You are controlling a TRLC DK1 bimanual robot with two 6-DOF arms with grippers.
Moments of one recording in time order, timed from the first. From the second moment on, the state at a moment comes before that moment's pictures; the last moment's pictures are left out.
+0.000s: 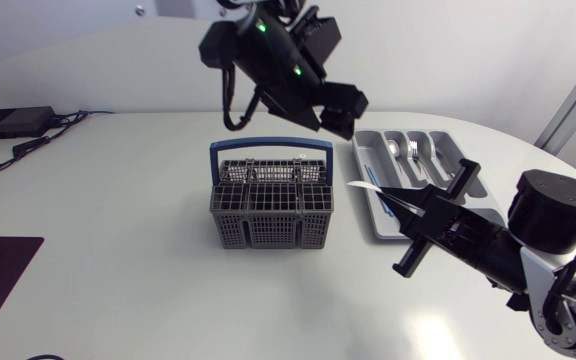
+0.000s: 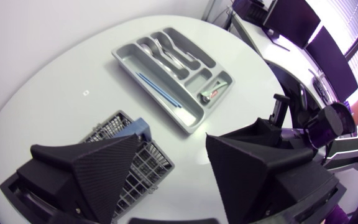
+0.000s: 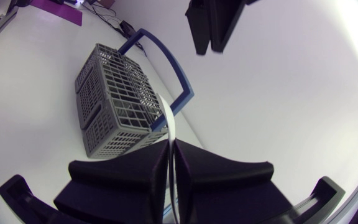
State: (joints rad) left arm -0.68 1.97 2.00 -0.91 0.24 -0.01; right arm 0.25 1.13 0.29 0.61 -0.34 -0.88
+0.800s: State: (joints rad) left arm -0.63 1.59 1.45 -0.58 -0.05 0.28; right arm -0.42 1.52 0.91 -0.45 -0.92 -1.41
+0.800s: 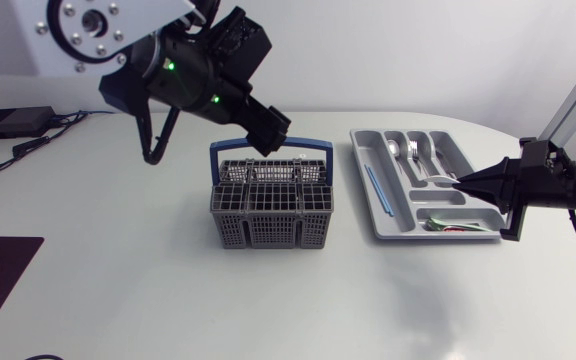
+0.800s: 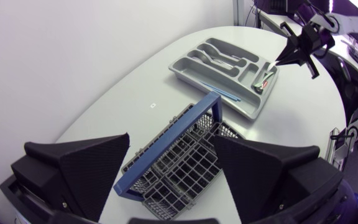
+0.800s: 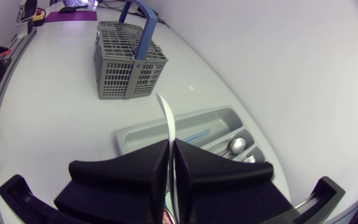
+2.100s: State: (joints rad) left arm -0.68 1.28 0.95 -0.20 -0.13 0.52; right arm -0.42 2.29 1.63 -1.15 -0.62 -1.72
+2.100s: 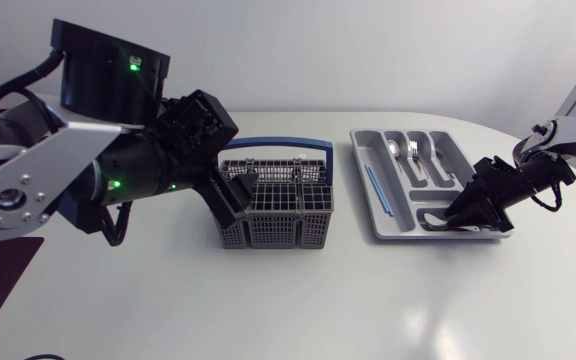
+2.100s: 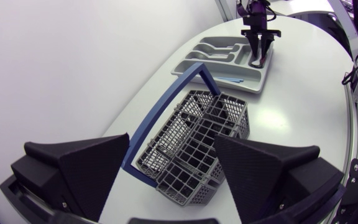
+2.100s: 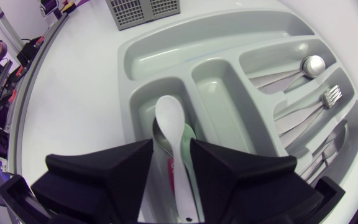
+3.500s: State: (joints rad) left arm -0.52 1.31 0.70 0.06 -0.11 0.33; right arm 0.29 1.43 0.71 0.16 -0.53 -0.70
